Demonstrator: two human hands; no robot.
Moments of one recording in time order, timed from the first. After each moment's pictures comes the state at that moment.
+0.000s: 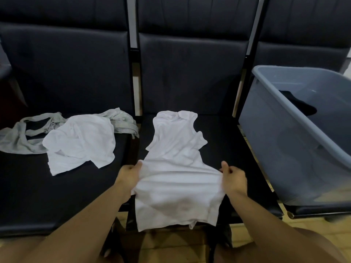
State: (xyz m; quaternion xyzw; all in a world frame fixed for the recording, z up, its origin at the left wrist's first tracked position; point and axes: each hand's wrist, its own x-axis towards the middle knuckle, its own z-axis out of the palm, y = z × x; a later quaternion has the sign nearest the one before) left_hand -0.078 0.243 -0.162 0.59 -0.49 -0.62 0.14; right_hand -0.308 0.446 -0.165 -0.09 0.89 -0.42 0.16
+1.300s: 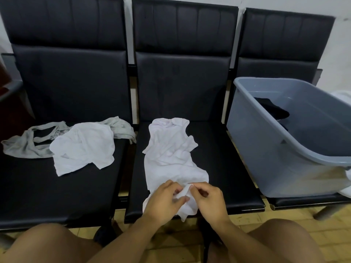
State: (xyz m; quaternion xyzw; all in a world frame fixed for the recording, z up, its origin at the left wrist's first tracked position) left_hand -0.089 0.368 -0.155 0.30 -0.88 -0.34 0.11; right_hand -0.203 0.490 -0.140 -0.32 0.78 -0.51 0.17
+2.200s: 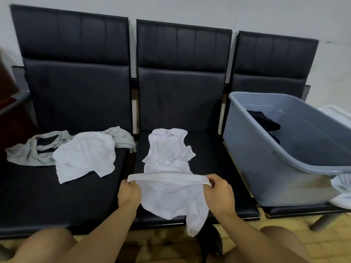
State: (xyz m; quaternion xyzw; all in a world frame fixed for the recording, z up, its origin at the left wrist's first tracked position) left_hand -0.056 0.299 -0.122 0.62 -0.53 -0.51 0.27; right_hand -0.222 0.484 -0.082 -0.27 0.87 -0.40 0.09
